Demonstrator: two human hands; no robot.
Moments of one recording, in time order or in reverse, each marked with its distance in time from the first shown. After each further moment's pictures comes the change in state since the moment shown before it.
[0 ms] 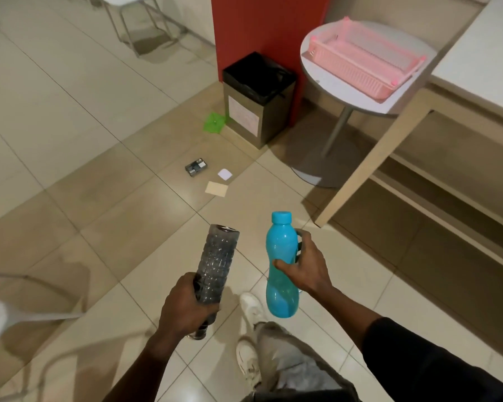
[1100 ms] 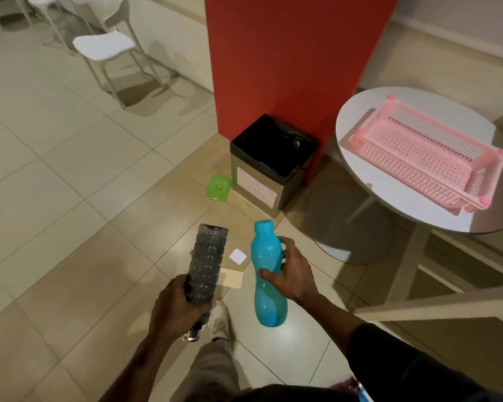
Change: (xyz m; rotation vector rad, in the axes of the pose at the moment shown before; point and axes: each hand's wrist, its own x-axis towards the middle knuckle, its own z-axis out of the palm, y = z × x) left_hand 0.522 0.165 -0.239 0.075 0.015 0.048; right_hand 0.529 -0.217 0.049 0.041 -0.010 -0.025
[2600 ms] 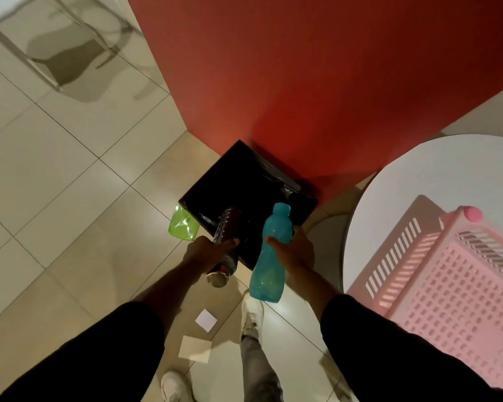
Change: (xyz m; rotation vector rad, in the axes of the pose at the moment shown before) left_hand 0.630 0.349 0.135 -0.040 -0.270 -0.354; right_hand 0.628 0.130 -0.143 0.016 0.080 0.547
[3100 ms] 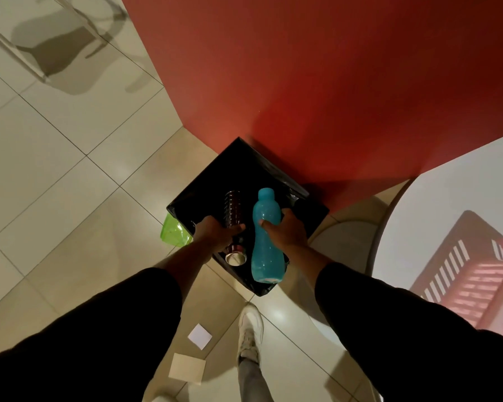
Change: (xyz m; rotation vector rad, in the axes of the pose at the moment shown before) left_hand 0.122 0.041 0.033 -0.019 0.063 0.074; right_hand 0.127 -0.018 0.054 -0.108 -0.110 -0.083
